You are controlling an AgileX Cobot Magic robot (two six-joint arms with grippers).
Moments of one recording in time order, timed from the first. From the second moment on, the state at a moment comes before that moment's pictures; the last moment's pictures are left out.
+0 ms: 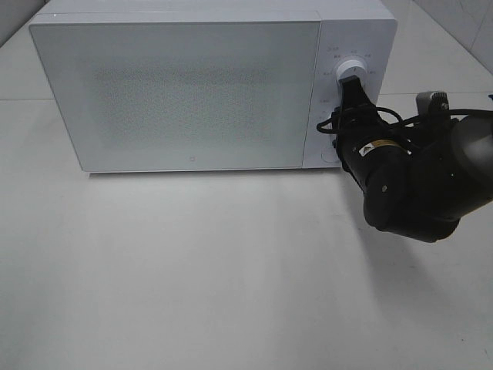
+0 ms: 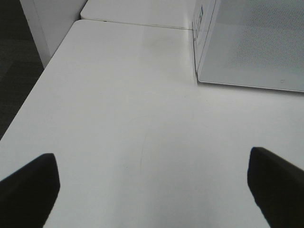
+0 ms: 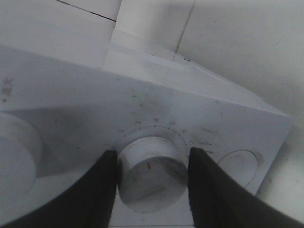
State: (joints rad) left arm 0.03 0.00 -0.50 0.00 1.04 -0.07; right arm 0.54 1.98 -0.71 0.71 -1.06 0.98
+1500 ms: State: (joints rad) left arm 0.03 0.00 -0.50 0.00 1.04 -0.07; right arm 0.55 1.98 -0.71 0.74 -1.08 1.45
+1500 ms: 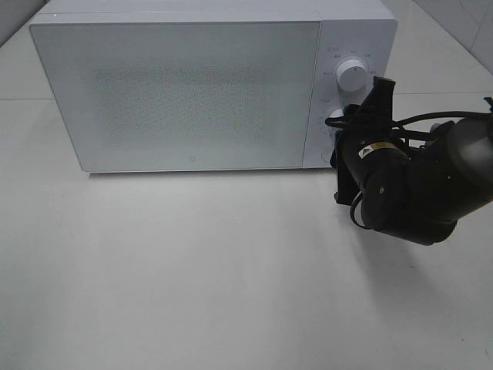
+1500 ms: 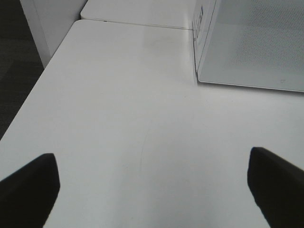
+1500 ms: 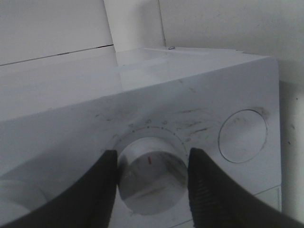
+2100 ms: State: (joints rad) left arm 0.03 0.00 -0.50 0.00 1.04 -0.07; right arm 0.55 1.99 -0.71 0.74 -1.14 1.36
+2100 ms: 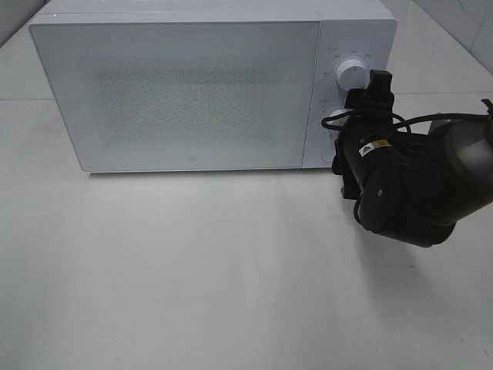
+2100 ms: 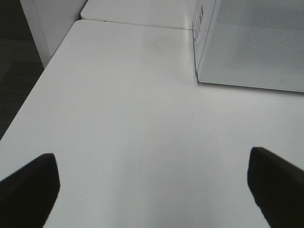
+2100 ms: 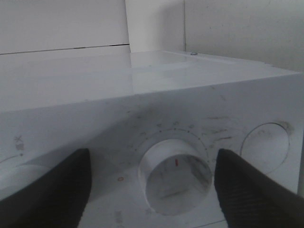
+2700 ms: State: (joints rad) left arm 0.03 0.00 -0.50 0.00 1.04 -0.07; right arm 0.55 1.90 -0.64 0.62 -1.05 1.29
